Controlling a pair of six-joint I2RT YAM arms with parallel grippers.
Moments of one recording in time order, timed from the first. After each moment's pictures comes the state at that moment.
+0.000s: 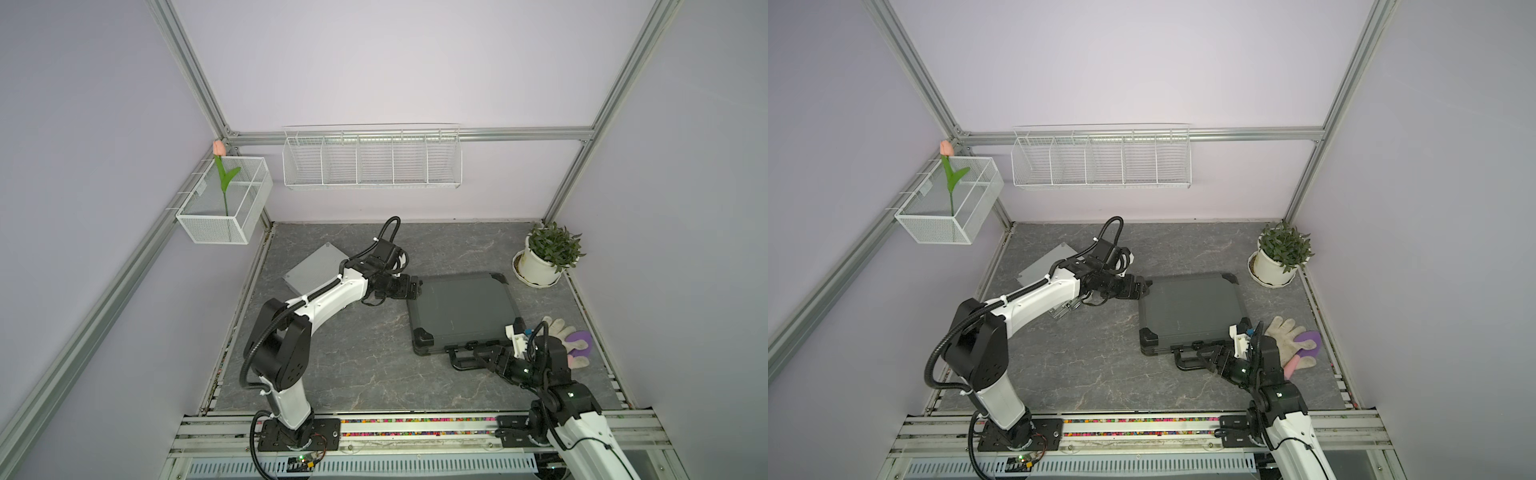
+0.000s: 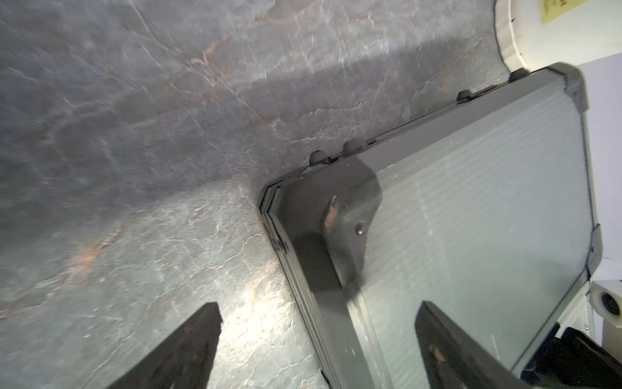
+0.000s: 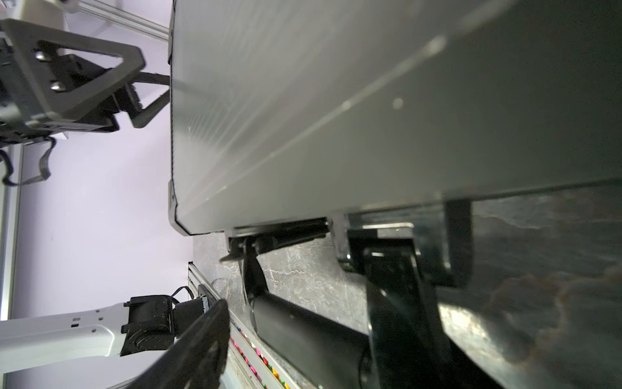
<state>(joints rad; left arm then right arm) -0.66 1.71 1.33 -0.57 0.21 -0.41 0.17 0.36 0.15 -0.53 -0.63 0.74</state>
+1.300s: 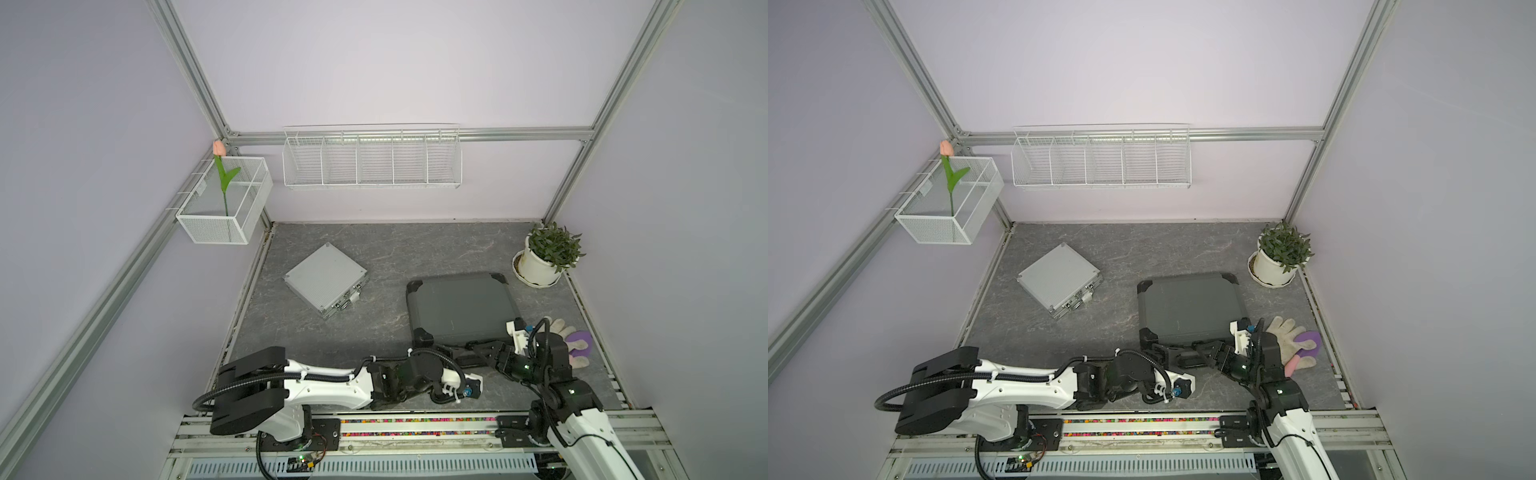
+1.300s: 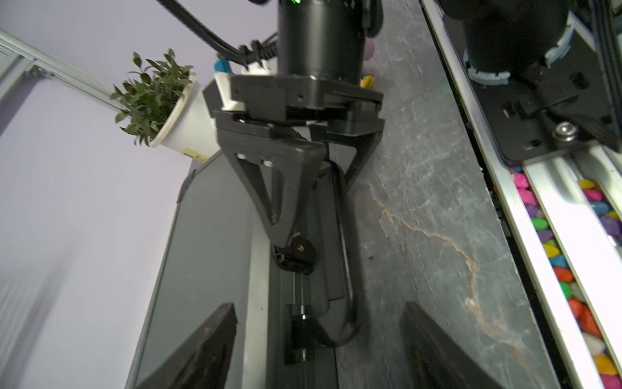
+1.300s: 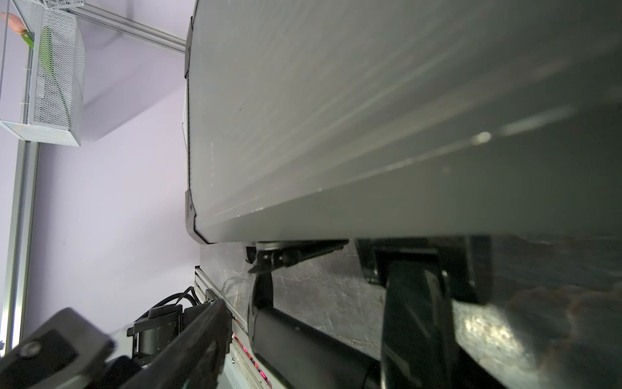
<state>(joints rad) -1.42 1.50 0.70 0.32 -0.19 0.70 0.17 0.39 0.19 -0.51 -0.63 0.76</state>
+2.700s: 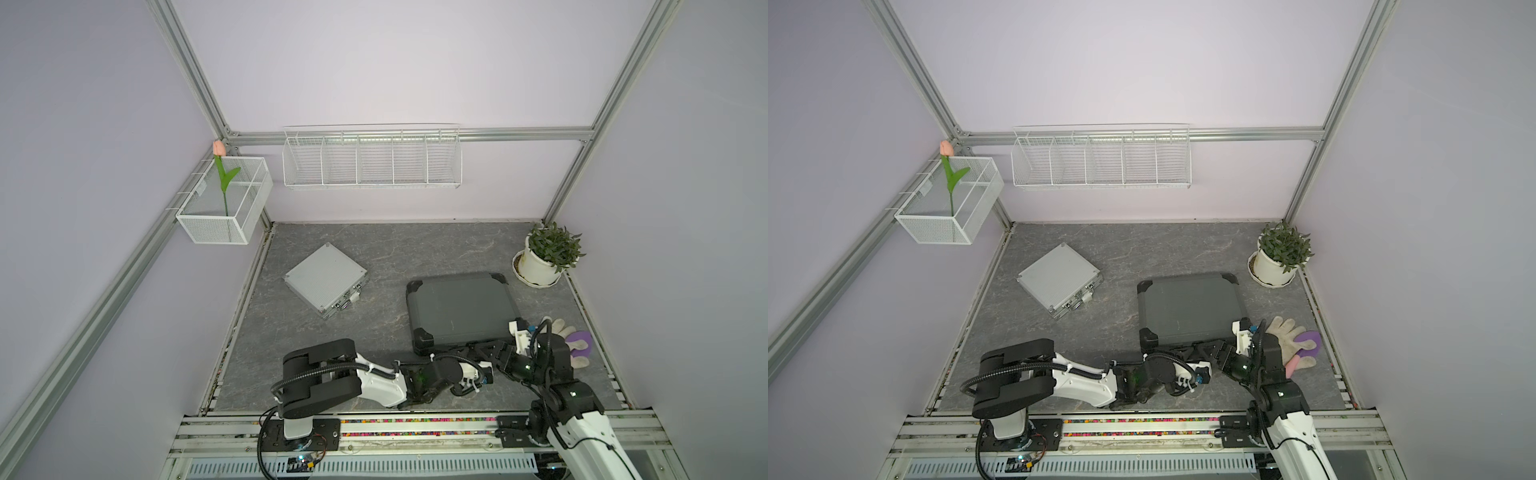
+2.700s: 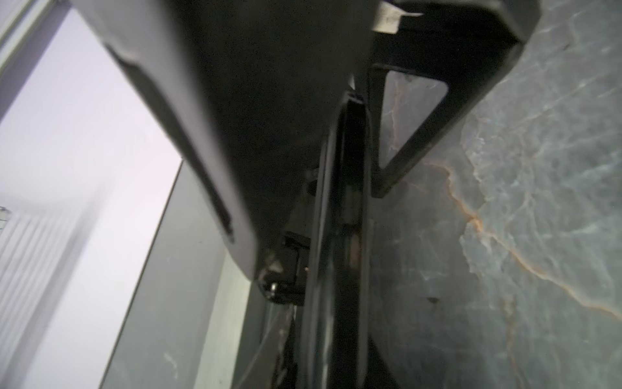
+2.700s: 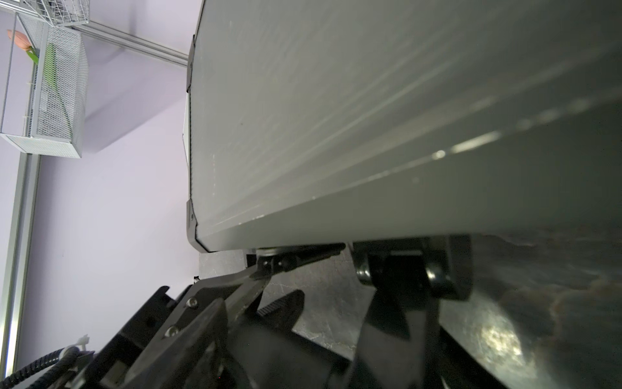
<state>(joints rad) -1.42 1.85 0.79 0.62 -0.45 0.67 0.16 0.36 0.19 -0.52 -0.59 0.78</state>
